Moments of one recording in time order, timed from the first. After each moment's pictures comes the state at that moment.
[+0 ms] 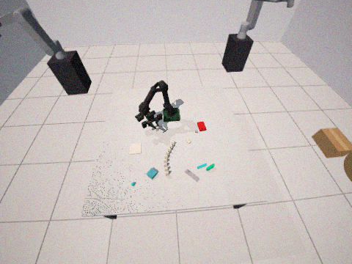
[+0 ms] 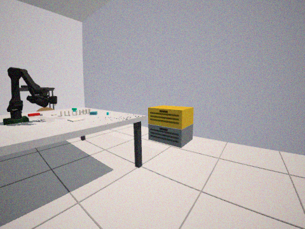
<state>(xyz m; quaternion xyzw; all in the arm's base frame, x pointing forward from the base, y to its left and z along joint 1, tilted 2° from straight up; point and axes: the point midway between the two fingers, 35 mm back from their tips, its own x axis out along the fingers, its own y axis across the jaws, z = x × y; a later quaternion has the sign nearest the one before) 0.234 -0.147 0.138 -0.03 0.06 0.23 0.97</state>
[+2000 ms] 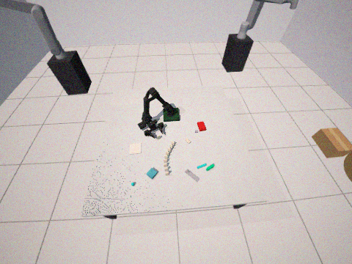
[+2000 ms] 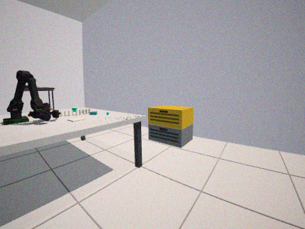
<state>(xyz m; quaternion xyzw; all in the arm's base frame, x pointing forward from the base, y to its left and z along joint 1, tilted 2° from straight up) 0.238 -0.148 0.026 -0.03 0.06 0.23 0.97</state>
